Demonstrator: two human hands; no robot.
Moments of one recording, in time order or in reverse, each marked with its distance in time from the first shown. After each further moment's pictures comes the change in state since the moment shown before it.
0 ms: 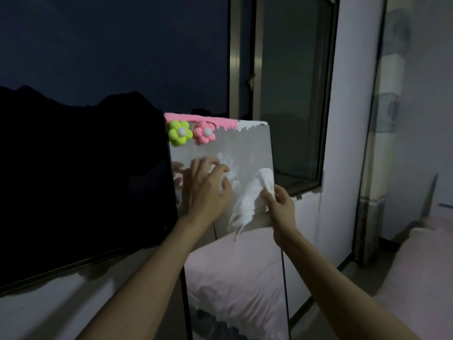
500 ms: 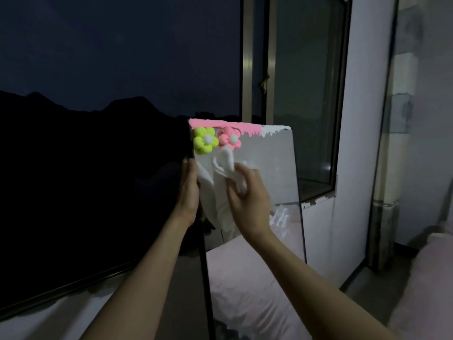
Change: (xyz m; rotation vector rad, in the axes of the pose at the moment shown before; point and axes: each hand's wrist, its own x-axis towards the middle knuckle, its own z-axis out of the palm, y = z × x) left_hand 0.031 -0.078 0.007 -1.105 -0.109 -0.891; right_hand 0.016 -0.010 0.107 -0.436 0.052 -0.806
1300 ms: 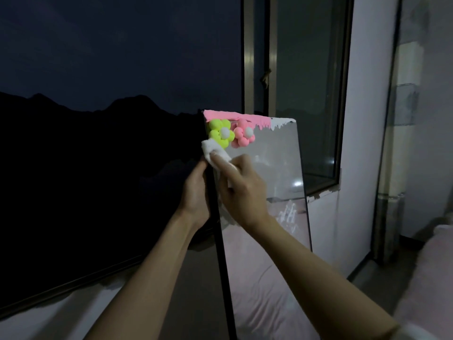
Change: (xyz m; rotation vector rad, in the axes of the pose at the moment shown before) left_hand -0.033 0.013 0.007 -0.352 -0.292 -0.091; right_hand 0.011 -0.017 0.009 -0.241 0.057 -0.396
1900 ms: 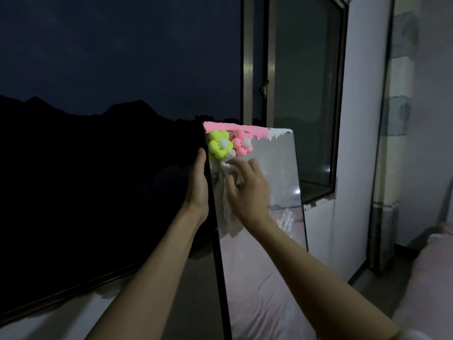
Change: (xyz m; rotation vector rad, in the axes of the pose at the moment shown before) left_hand 0.008 0.020 0.016 0.158 0.100 0.103; right_hand 0.008 -0.001 -0.004 0.105 -0.075 0.322
